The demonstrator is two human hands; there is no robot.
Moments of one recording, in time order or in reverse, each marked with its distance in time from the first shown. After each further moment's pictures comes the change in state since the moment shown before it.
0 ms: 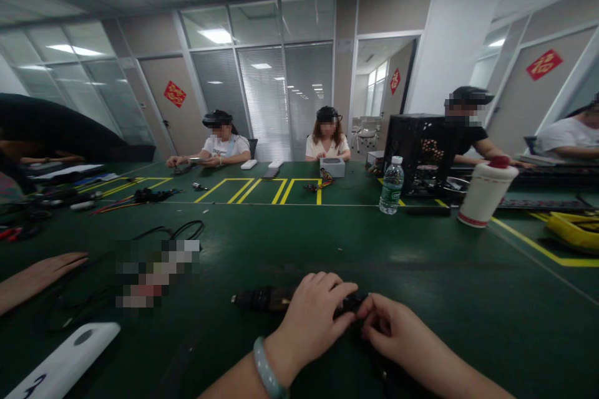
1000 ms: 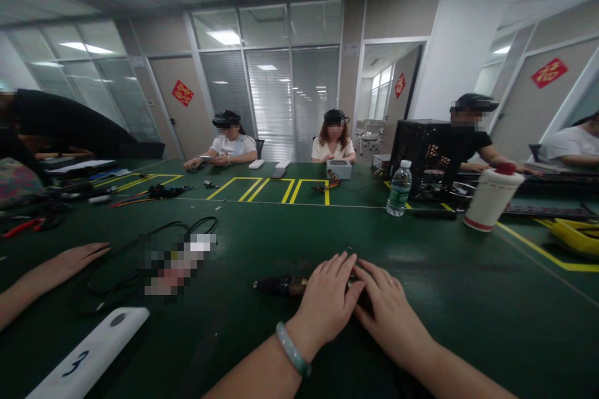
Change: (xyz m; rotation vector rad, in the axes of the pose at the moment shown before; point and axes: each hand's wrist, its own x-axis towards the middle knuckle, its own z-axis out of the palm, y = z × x) left_hand -0.003 -0.016 0.005 0.025 0.122 -0.024; right_hand 0.021 -0.027 0.031 -0.767 0.339 -0.203
